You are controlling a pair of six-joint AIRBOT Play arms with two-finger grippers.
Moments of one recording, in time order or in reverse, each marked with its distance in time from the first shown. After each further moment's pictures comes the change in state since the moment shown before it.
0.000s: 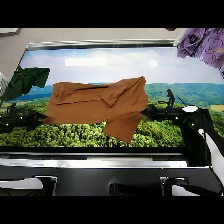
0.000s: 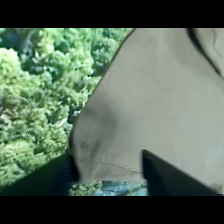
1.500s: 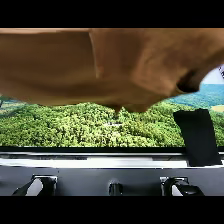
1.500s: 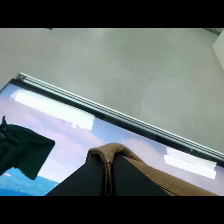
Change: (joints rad) left arm -0.037 0.676 1.027 0.314 -0.210 -0.522; right arm 0.000 0.518 1.251 -0.603 0.337 0.570
